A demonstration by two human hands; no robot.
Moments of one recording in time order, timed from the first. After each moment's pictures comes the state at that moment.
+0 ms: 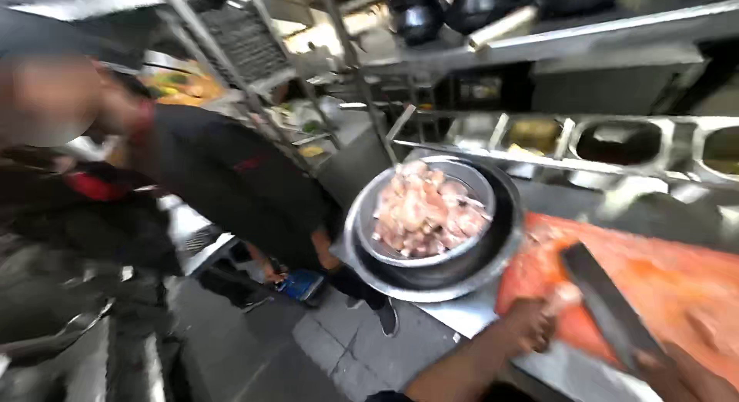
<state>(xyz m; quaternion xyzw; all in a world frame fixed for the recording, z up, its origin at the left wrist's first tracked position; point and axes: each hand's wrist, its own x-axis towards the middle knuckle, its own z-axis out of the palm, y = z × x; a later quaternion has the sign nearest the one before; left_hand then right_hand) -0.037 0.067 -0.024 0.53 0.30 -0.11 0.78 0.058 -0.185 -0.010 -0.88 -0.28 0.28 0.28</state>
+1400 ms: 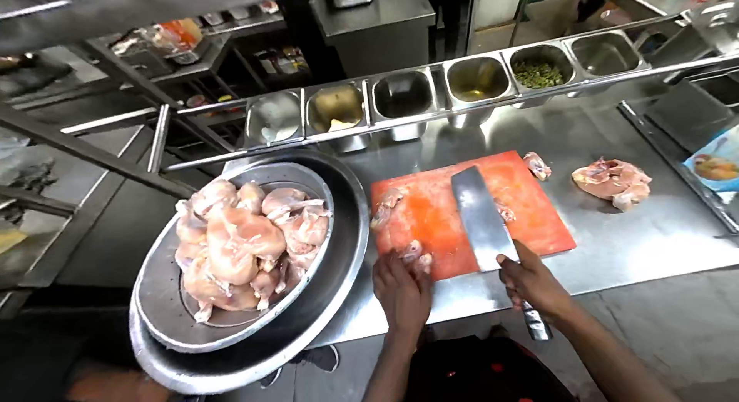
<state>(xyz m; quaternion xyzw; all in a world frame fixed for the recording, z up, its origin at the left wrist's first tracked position) -0.051 0.049 -0.036 0.94 0.22 0.05 0.25 0.014 -0.187 0.006 -0.72 0.08 0.30 0.63</state>
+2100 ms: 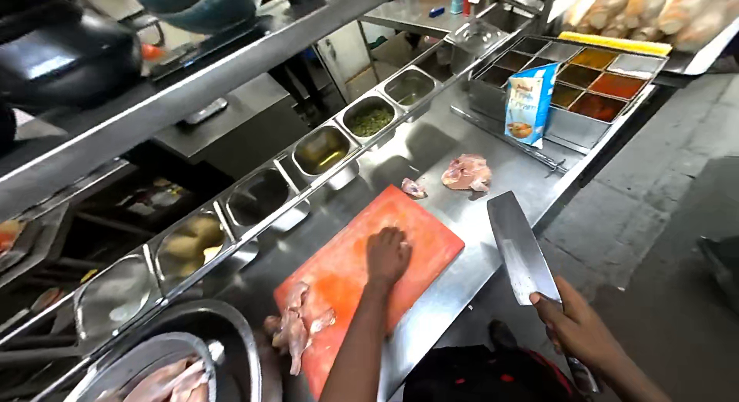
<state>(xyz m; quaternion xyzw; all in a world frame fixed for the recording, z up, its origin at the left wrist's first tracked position) 0.159 -0.075 -0.066 0.96 -0.26 0.00 0.06 -0.109 -0.366 -0.023 -0.74 0.26 0.03 0.62</state>
